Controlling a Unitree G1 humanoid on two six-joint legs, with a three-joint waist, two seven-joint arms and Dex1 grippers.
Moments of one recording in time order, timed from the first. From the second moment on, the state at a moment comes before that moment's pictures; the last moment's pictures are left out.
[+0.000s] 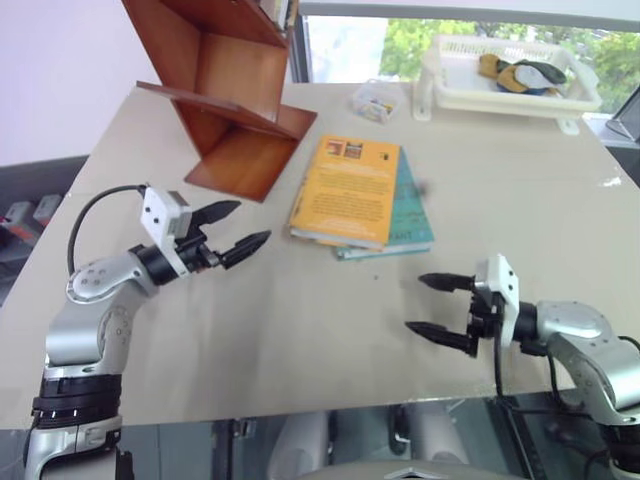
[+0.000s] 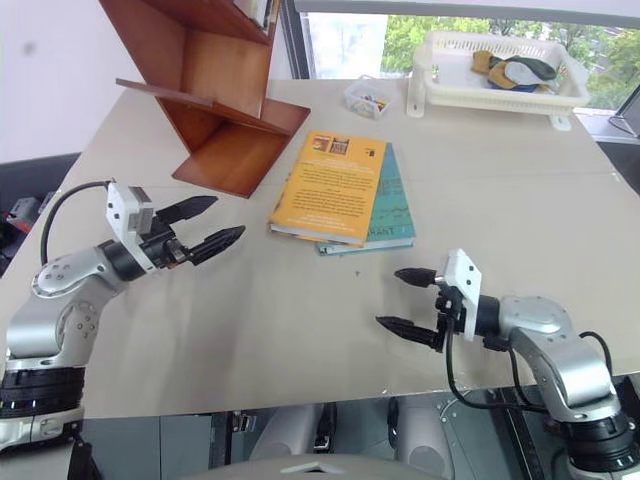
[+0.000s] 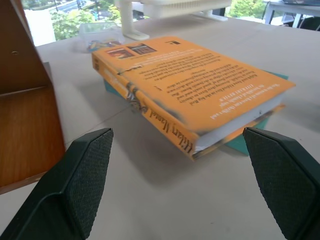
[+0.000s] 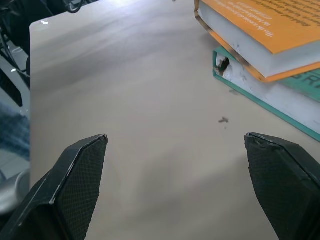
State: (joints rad) left arm -0.28 0.69 0.27 0.00 -0.55 0.33 -0.94; right arm 0.00 -0.65 -0.02 -0.44 0.51 0.48 1.03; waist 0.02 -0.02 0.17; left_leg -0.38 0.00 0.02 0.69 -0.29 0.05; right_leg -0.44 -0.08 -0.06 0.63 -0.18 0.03
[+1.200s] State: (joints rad) left arm -1.10 0.50 0.24 1.28 -0.45 0.94 -1.10; right arm 0.16 -0.73 -0.34 -0.54 0.64 0.34 1.02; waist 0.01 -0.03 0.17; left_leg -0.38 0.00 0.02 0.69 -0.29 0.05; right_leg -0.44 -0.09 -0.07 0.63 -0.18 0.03
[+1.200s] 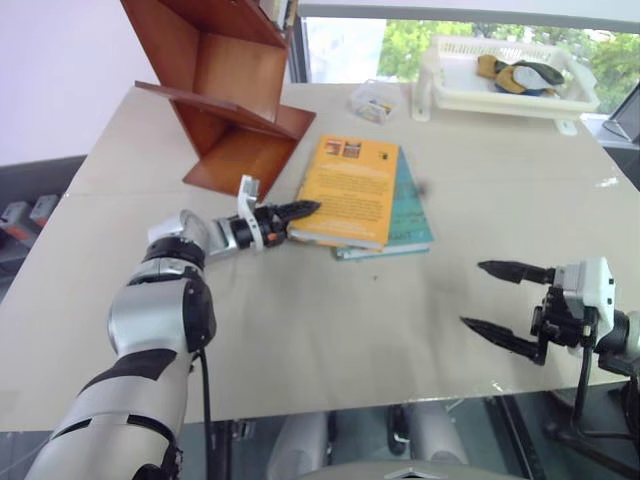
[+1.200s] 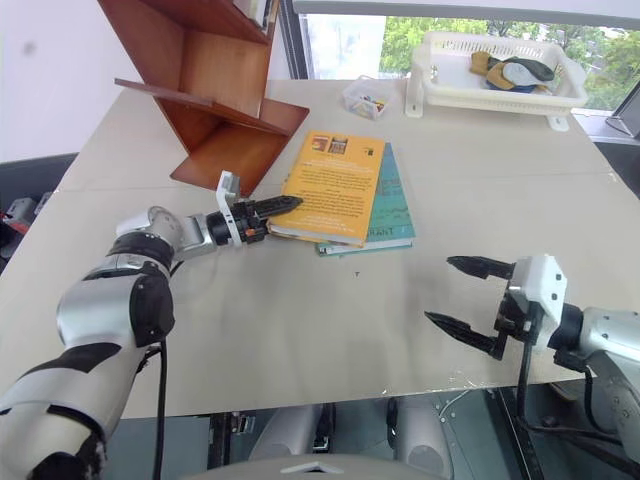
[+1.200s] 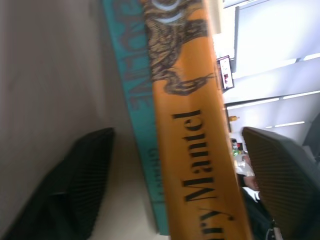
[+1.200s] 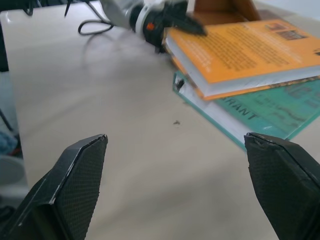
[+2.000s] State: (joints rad) left arm -1.03 0.50 0.27 1.13 -0.44 1.16 -1.21; right arm 0.13 -0.73 -0.37 -0.51 0.68 0.34 0.97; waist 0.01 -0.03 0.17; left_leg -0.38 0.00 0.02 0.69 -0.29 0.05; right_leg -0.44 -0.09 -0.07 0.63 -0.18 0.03
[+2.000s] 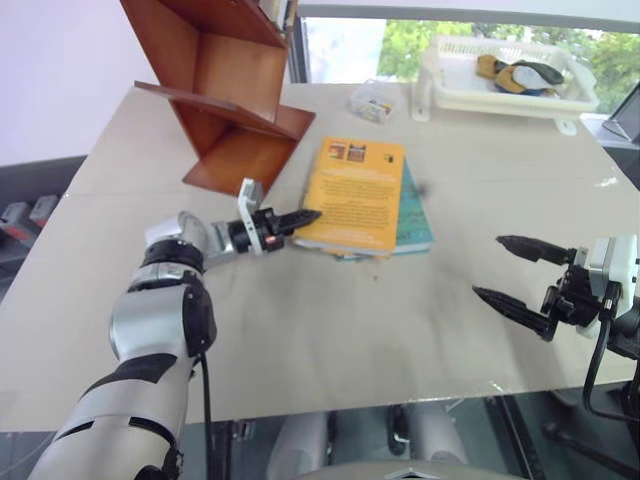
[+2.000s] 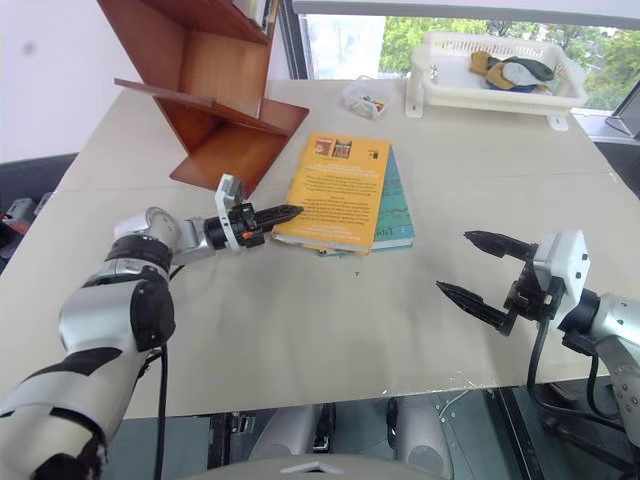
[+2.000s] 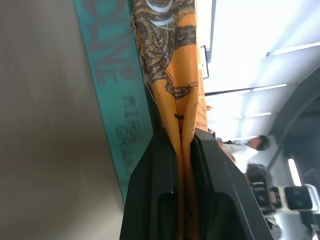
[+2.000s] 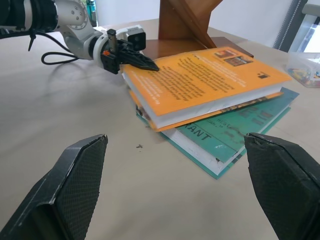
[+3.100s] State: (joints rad) left arm -1.07 0.77 -0.02 0.45 0.04 -0.61 -1.11; right arm 0.01 -0.73 -0.43 -0.38 0.72 0.30 0.98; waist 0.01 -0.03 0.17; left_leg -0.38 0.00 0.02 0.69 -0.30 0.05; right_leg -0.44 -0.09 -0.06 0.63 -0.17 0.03
